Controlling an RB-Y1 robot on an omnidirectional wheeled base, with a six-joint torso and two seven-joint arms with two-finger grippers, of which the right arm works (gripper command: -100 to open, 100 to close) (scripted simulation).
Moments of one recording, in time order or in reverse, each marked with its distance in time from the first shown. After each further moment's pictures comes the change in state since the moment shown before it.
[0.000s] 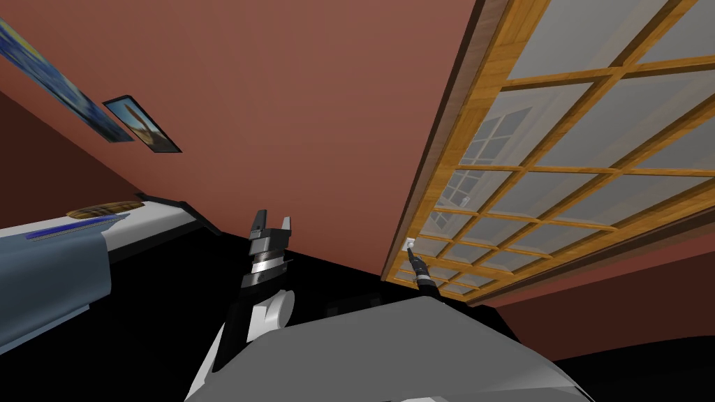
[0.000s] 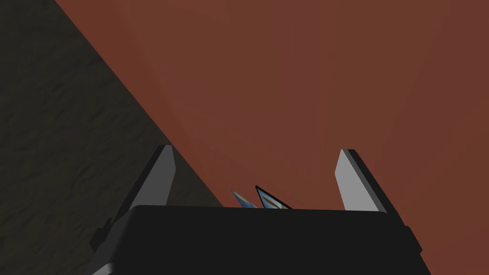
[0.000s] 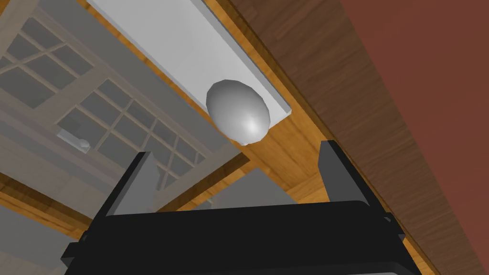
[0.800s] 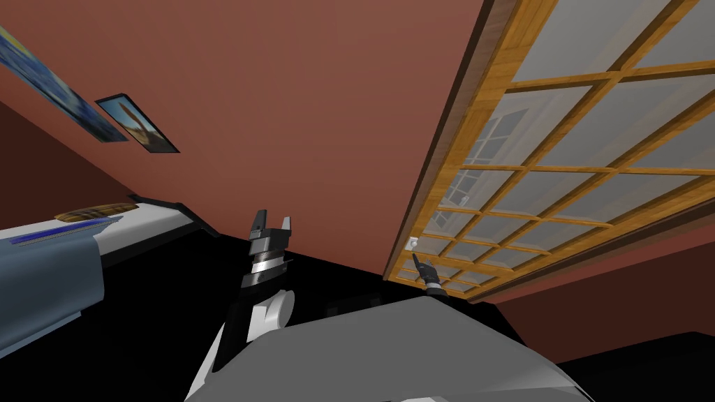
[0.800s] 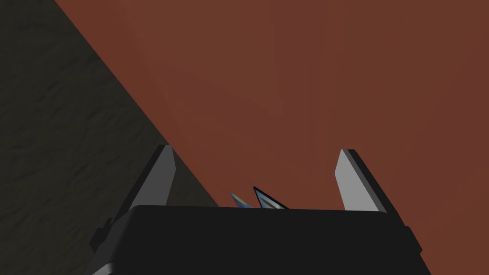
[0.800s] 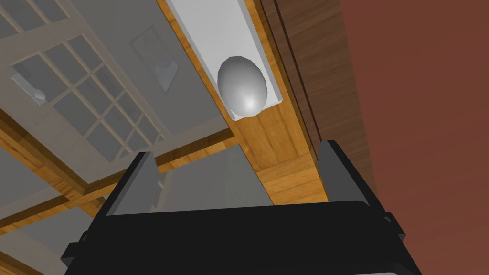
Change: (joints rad) arm 0.071 -0.045 -0.008 0.005 0.025 -0.059 0.198
